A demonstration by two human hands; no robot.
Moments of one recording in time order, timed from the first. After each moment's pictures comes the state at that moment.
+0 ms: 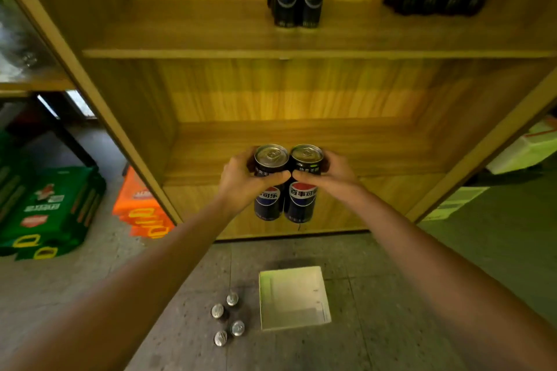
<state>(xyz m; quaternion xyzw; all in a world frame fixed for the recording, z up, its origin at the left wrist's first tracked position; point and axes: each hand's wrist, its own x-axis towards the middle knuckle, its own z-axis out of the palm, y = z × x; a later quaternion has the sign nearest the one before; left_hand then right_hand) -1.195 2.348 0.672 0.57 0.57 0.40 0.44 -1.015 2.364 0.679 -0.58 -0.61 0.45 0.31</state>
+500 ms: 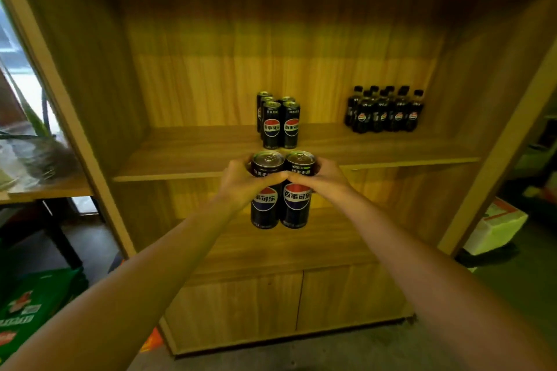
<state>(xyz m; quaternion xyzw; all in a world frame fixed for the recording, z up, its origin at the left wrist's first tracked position) -1.186 2.410 0.849 0.62 0.52 0.45 0.38 -1.020 2.411 0.856 -0.57 -0.61 0.38 0.41</state>
